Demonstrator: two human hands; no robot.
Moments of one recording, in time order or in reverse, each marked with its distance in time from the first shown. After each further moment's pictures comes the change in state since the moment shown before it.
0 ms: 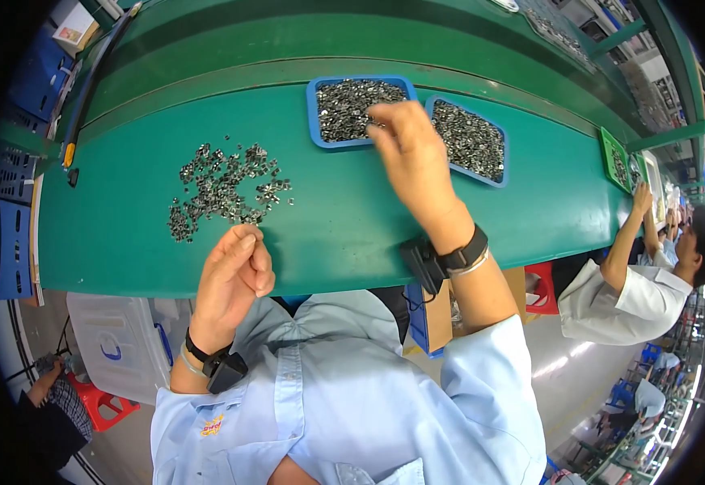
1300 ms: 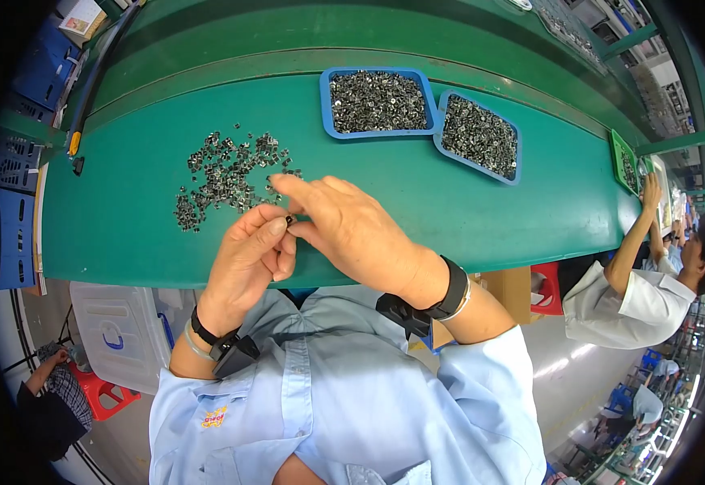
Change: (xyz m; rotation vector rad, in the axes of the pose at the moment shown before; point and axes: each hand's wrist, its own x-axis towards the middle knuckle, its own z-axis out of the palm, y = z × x) left_hand 0.014 0.004 0.014 0.076 -0.033 -0.083; right_hand -0.041 -0.076 0.017 0.235 -0.444 -0.251
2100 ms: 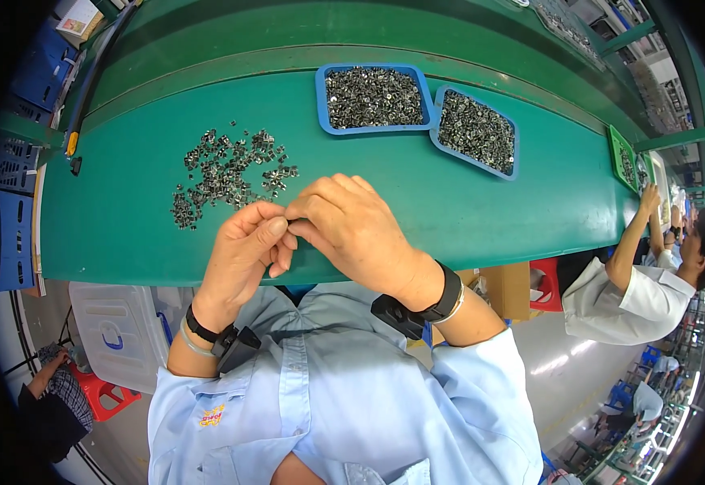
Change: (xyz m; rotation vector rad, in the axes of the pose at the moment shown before) left_hand 0.000 0.000 0.000 0.199 0.009 0.065; right_hand -0.012 0.009 0.004 -0.112 0.099 -0.062
